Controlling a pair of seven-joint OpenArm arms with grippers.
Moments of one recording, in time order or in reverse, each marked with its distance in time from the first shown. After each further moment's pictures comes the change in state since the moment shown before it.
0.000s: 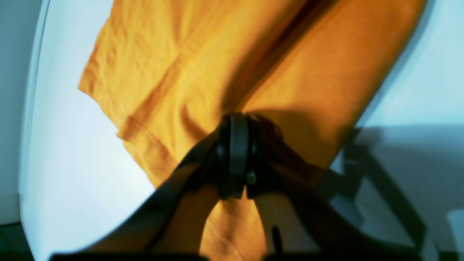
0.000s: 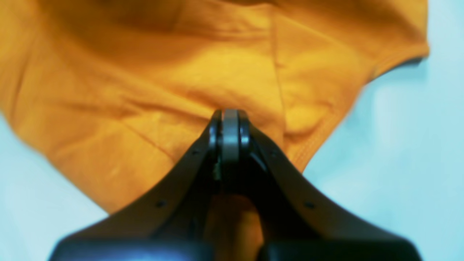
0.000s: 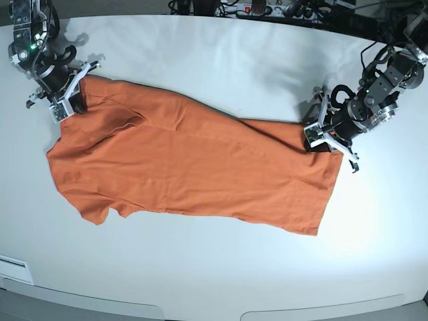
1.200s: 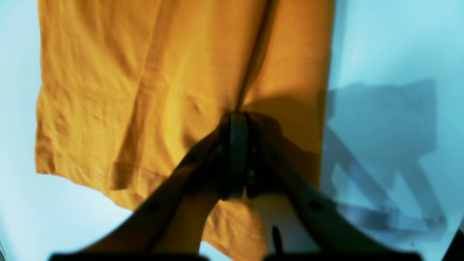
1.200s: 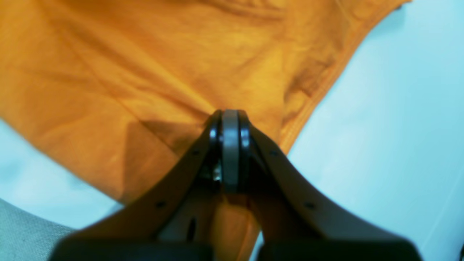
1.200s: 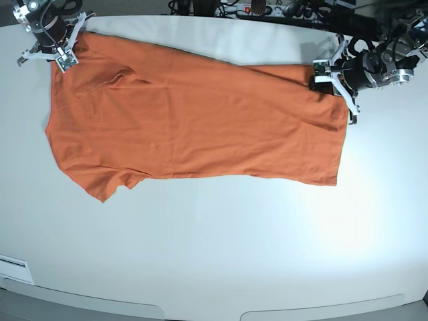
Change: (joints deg) left arm 17.0 -15.1 -0.4 16.0 2.8 -7.6 -0.6; right arm -22.4 1.7 0.1 15.1 -15.1 -10.6 -5.5
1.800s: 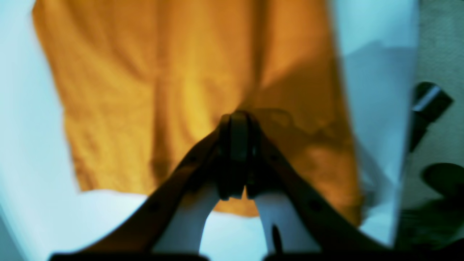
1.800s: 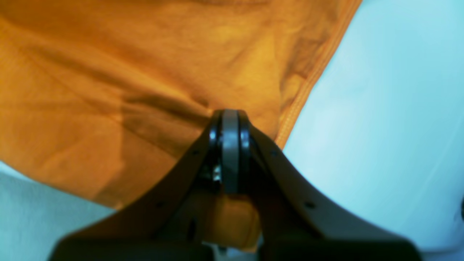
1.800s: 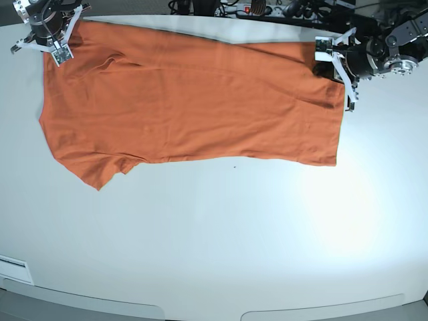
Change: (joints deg) left arm 2.6 -5.0 0.4 8.1 8.2 0.5 1.8; right arm -2.4 -0.2 0.1 4.0 -0.1 -4.6 -10.9
